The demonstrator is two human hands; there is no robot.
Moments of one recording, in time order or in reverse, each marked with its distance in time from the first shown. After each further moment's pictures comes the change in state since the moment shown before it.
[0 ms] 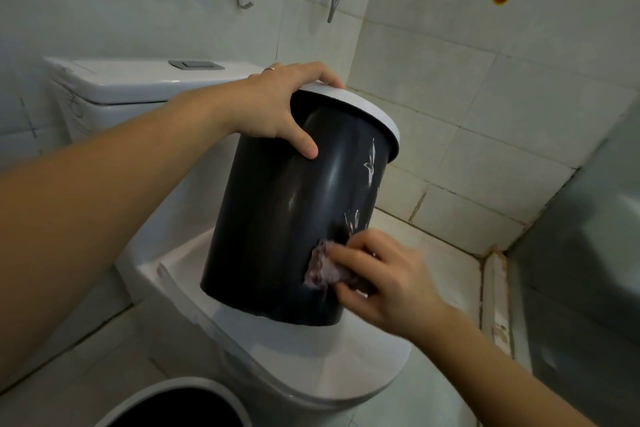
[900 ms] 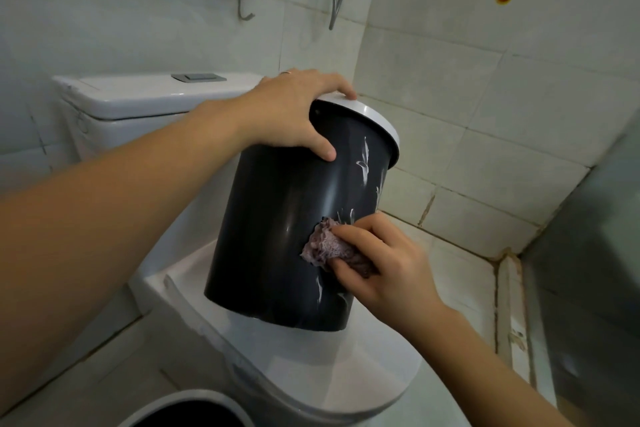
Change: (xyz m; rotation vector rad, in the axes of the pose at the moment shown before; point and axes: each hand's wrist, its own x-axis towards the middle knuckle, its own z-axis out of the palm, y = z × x) left_hand 0.012 0.015 0.009 0.232 0.090 0.066; right_hand 0.017 -0.002 0.008 0.038 0.158 0.187
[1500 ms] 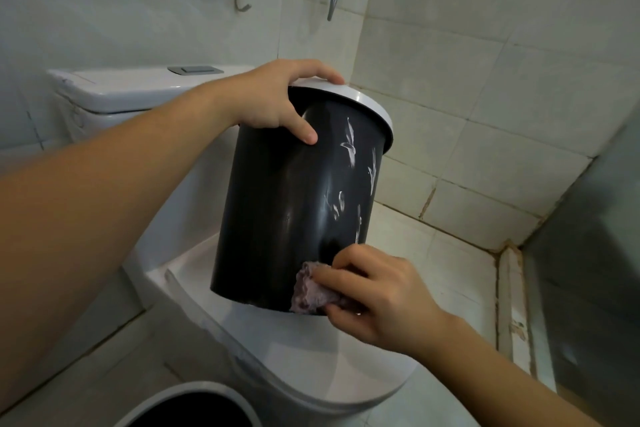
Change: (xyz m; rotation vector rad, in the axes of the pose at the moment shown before) left_hand 0.002 -0.023 -0.008 -0.334 -0.099 -0.085; right_hand -0.020 -0.007 -0.004 -0.018 -0.235 -0.228
